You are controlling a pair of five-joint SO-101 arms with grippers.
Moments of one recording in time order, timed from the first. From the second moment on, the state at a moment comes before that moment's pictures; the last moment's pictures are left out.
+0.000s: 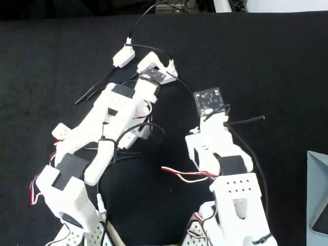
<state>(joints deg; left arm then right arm) 17.5 10.4 12.7 66.2 -10.2 -6.9 -57.8 70.1 50.1 7.9</state>
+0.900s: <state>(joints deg) 10.6 -18.2 41.9 56.7 -8.3 -10.7 -57.8 70.1 50.1 7.9</state>
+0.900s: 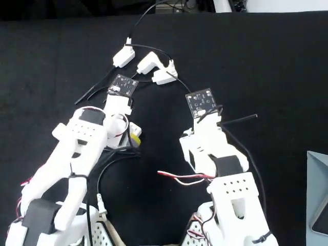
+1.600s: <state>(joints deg) 13.1 0.0 37.8 45.9 -15.5 -10.7 -57.8 70.1 50.1 7.9</state>
